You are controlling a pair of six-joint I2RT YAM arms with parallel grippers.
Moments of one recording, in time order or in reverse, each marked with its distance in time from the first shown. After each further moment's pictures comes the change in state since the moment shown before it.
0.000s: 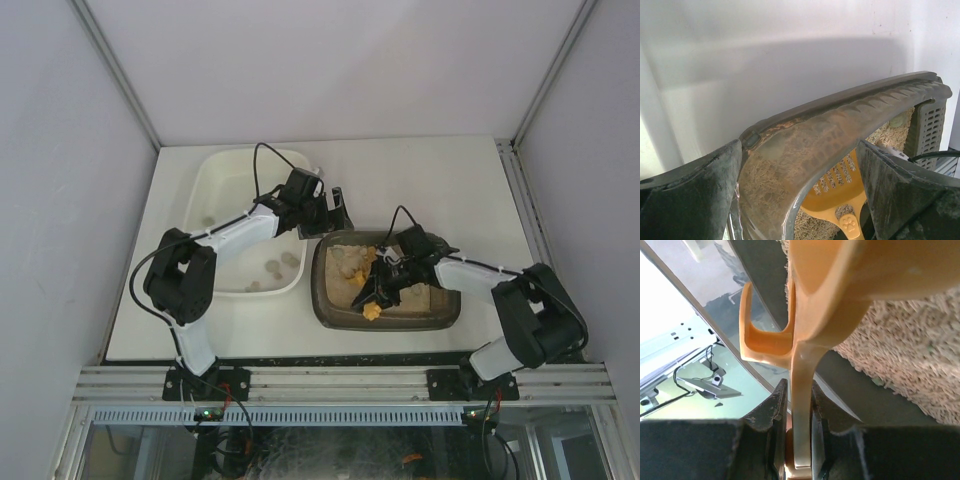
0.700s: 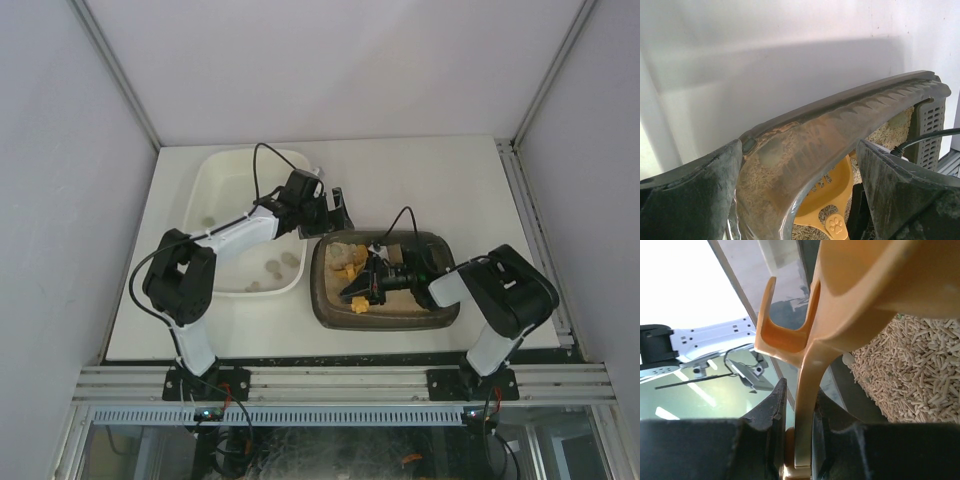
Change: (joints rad) left arm -0.003 -0.007 -0.021 0.034 -0.007 0.010; right arm 0.019 0.198 -0.202 0.963 -0.125 0.442
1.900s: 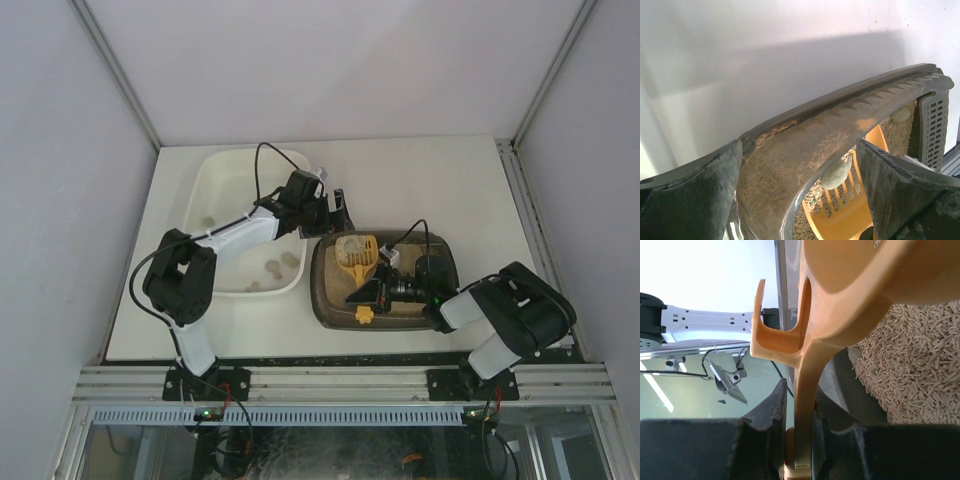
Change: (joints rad) left arm -0.002 0.000 -0.006 0.013 0.015 0.041; right arm 0.032 -0.077 -0.231 0.437 0.136 0.022
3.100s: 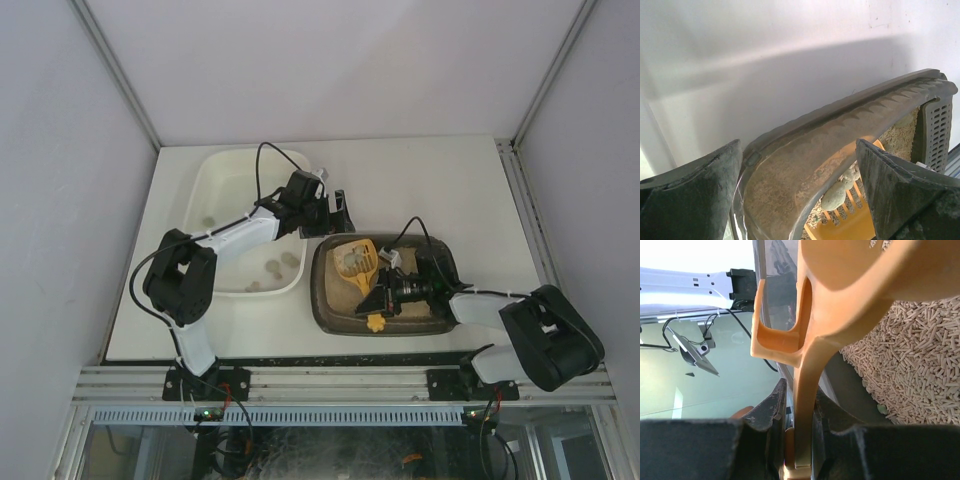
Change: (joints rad) left arm -0.003 0.000 0.000 -0.001 -0.001 0.018; right arm -0.060 -0.222 0.080 -0.669 -0.137 -0.401
